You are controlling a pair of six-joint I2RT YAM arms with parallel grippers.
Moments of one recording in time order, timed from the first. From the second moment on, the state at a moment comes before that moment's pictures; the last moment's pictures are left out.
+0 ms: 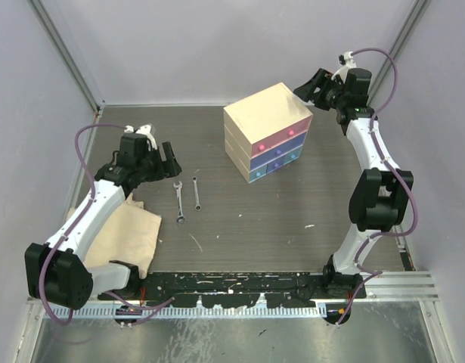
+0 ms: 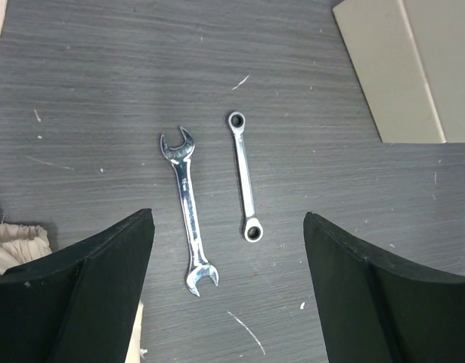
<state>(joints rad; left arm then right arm) -0.25 1.22 1.01 -0.49 0.07 -0.42 -0.06 1.80 1.60 -0.09 -0.48 0.46</state>
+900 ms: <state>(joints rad) -0.25 1.24 0.98 -0.48 0.13 -0.42 0.05 1.91 1.65 -0.08 -0.59 0.42</state>
